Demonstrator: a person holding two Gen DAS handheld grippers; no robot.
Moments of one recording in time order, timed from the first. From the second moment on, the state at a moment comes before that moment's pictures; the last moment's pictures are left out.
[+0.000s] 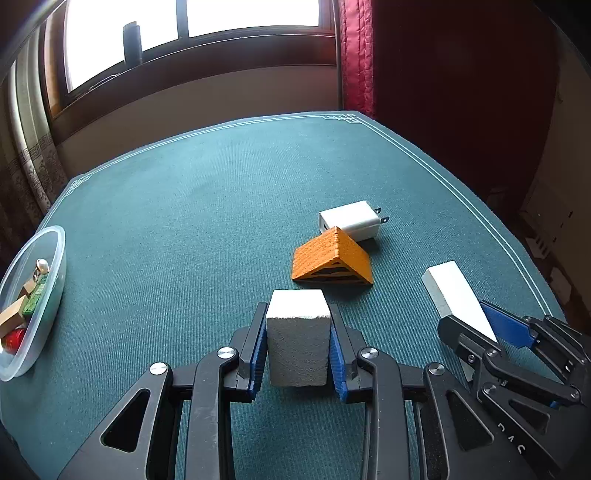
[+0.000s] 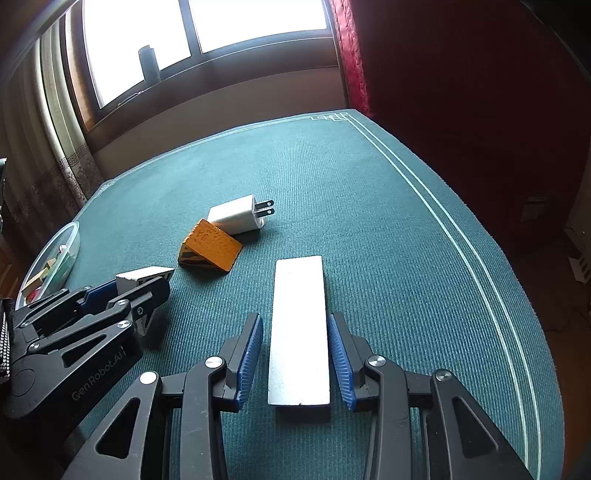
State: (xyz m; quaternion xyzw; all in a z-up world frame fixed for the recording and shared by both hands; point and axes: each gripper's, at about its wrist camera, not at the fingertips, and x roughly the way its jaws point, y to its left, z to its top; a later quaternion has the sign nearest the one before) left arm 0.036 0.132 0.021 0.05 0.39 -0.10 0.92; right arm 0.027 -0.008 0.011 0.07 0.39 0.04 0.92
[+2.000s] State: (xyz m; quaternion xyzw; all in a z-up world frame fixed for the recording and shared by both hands) left arm 0.047 0.161 0.046 0.00 0.39 -0.07 0.92; right arm 0.027 -0.016 0.012 0.08 0.39 0.05 0.92
